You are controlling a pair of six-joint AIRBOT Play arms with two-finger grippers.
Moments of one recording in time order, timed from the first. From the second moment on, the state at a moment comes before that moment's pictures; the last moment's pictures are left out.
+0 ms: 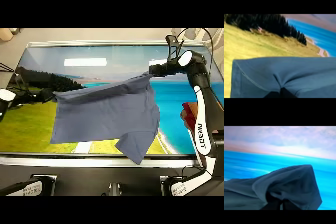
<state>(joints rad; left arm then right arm) 0.14 -1.30 1.05 0.95 -0.79 -1.34 0.03 -1.76 1.81 -1.22 1.00 1.38</state>
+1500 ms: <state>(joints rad) 0.33 -1.34 0.73 1.15 -1.23 -1.33 -0.19 -1.45 1.13 -1.35 1.49 1.02</state>
